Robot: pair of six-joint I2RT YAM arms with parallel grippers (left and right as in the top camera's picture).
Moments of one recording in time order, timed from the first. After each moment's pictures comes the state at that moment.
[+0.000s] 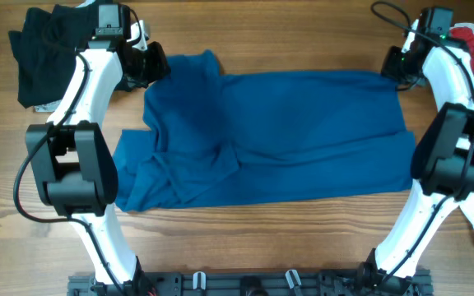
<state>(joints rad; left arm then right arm) -0.01 2.10 1.70 -0.76 0.37 -0.36 -0.24 2.22 1.79 -0.77 -0.01 0.11</state>
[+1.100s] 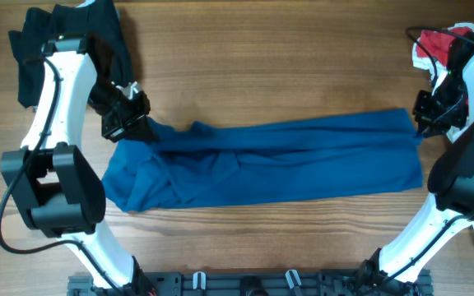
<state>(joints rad) 0.07 1.97 1.70 -1.65 0.44 -0.16 -0.38 2.11 1.79 -1.44 0.12 0.07</state>
